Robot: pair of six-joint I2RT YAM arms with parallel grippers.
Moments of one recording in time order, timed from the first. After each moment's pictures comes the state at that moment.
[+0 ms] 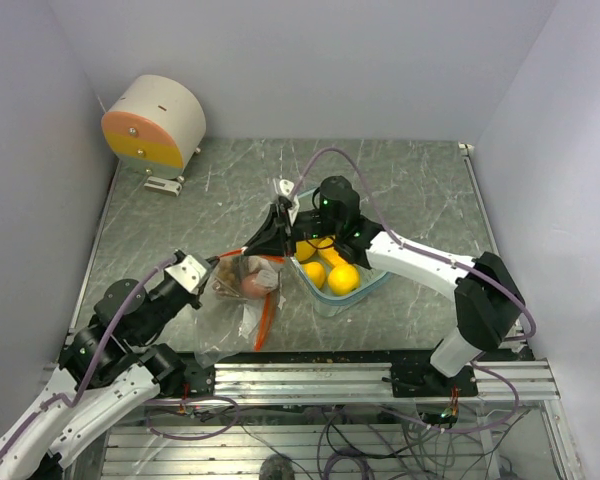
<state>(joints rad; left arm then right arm) -0.76 0.31 0.69 -0.45 -0.10 0.24 0.83 1.63 1.16 0.43 -0.95 0.04</state>
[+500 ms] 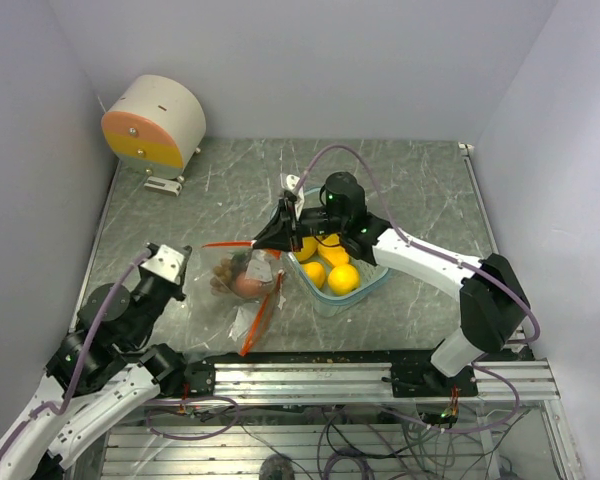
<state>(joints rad) -0.76 0.28 0.75 -0.51 -0.36 0.21 0.77 1.60 1.14 0.33 -0.90 0.00</state>
